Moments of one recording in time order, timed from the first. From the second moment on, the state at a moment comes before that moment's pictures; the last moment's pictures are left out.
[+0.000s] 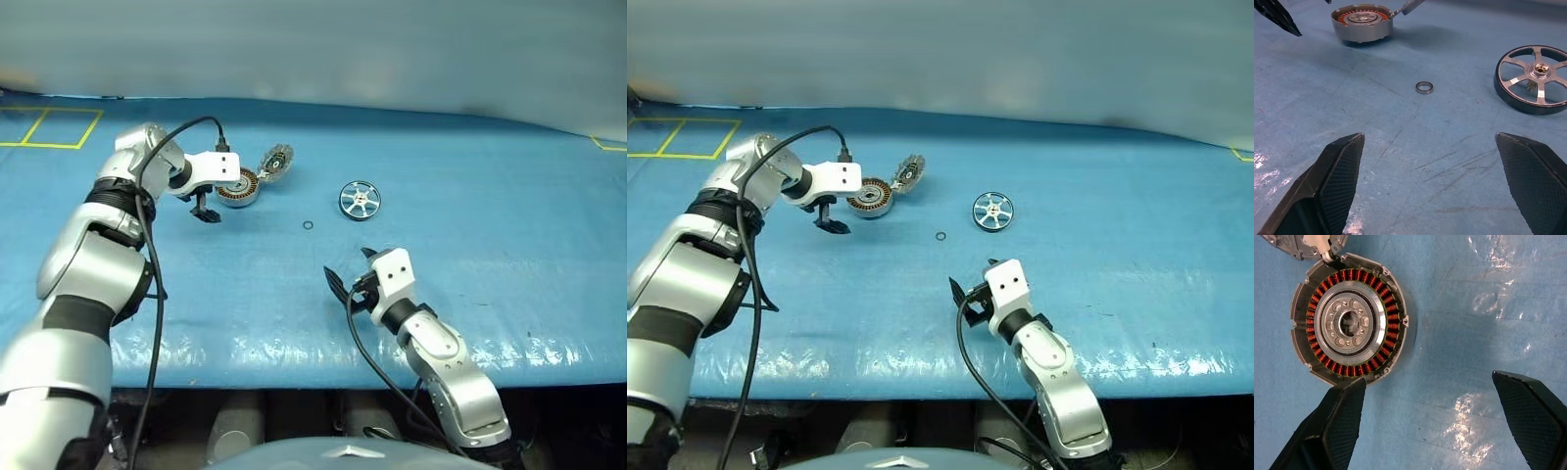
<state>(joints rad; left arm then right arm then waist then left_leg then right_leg) -1.26 0.57 -0.54 1.15 0.42 0.01 -1.20 0.12 -0.20 0.21 -0.48 0.09 0.45 0.26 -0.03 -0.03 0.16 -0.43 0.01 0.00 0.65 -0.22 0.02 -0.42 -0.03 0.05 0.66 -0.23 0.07</state>
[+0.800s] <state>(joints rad) -1.36 0.43 -0.56 1.31 0.56 0.04 -1.06 0.21 -0.23 0.28 -0.56 0.08 0.49 0.25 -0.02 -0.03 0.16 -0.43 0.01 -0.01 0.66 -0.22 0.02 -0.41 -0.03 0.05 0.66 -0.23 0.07</state>
